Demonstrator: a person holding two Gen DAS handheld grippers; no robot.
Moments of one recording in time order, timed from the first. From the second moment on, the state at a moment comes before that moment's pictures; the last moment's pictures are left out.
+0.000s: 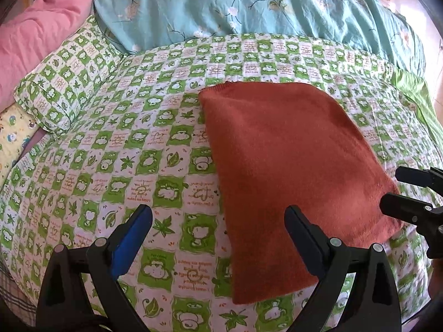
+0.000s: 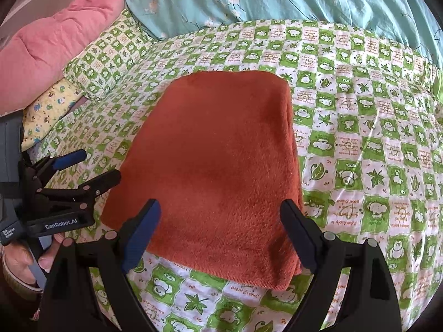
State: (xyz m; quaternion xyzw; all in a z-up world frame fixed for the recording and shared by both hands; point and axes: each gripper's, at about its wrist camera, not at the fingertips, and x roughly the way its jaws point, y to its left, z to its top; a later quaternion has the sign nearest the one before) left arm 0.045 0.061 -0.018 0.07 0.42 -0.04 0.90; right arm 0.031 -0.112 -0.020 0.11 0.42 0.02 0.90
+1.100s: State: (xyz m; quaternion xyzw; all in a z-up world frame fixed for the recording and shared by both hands) left arm 0.049 0.060 -0.001 0.06 0.41 -0.03 0.91; right arm 0.032 -0.120 -0.020 0.13 0.40 0.01 0.91
